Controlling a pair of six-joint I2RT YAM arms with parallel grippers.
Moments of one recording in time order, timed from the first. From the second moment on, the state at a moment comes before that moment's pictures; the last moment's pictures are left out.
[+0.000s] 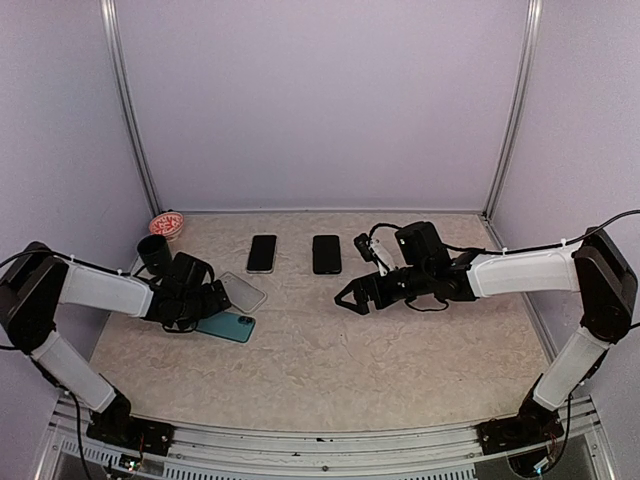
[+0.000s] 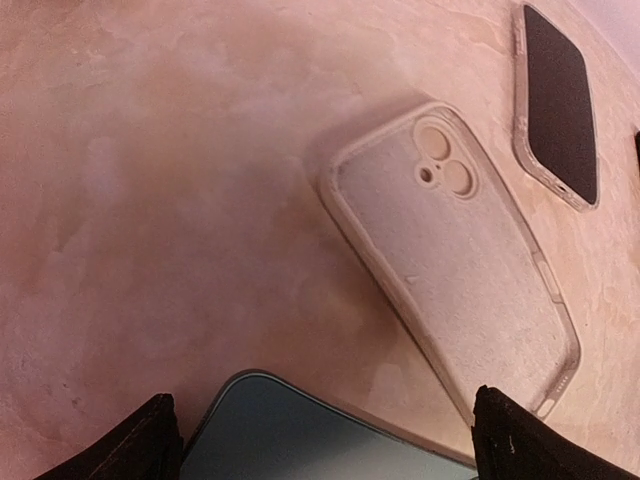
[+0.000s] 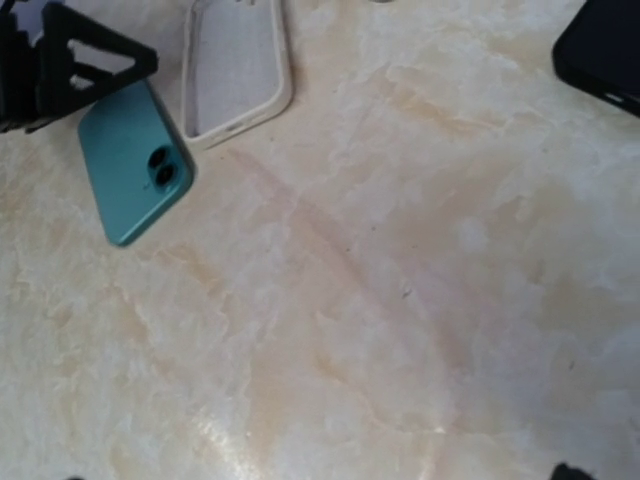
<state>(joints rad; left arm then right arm) -0.46 1.53 0.61 0.02 -0.27 -0.83 0.74 1.64 0.95 0.05 -0.36 0.28</state>
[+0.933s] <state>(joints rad) -0.76 1.68 0.78 0.04 -0.16 -0.87 0.87 1.67 1.04 -0.12 -0.20 0.03</state>
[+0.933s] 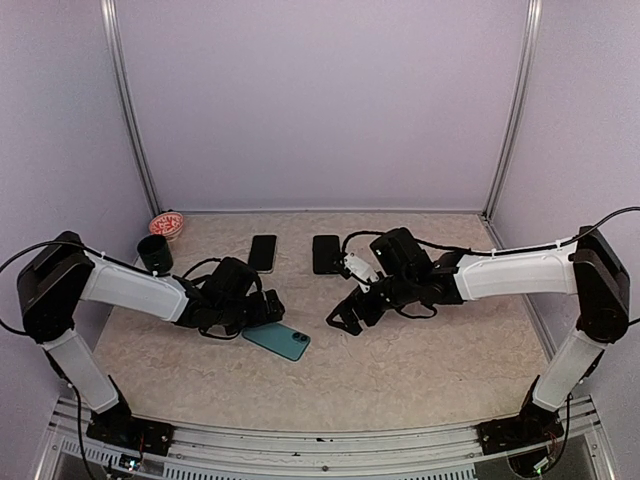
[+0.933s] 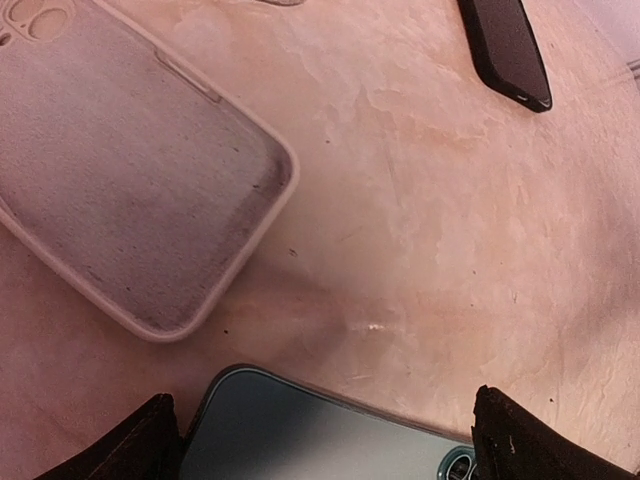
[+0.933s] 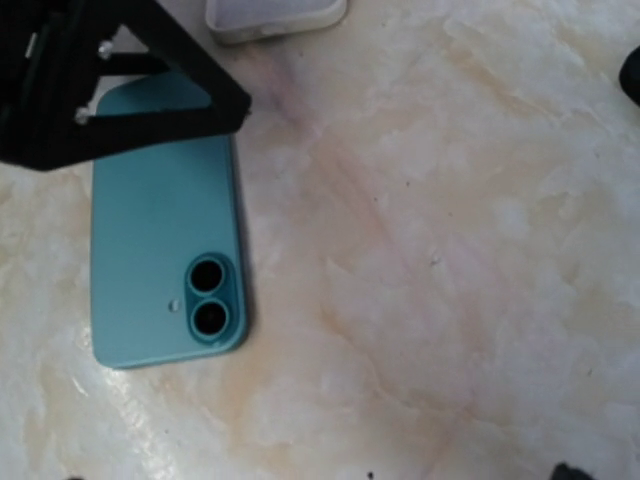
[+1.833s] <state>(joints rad) -0.61 1.05 0.54 -0.01 -0.23 -0.86 0.99 1.97 1.42 -0.43 -0.17 -0.01</state>
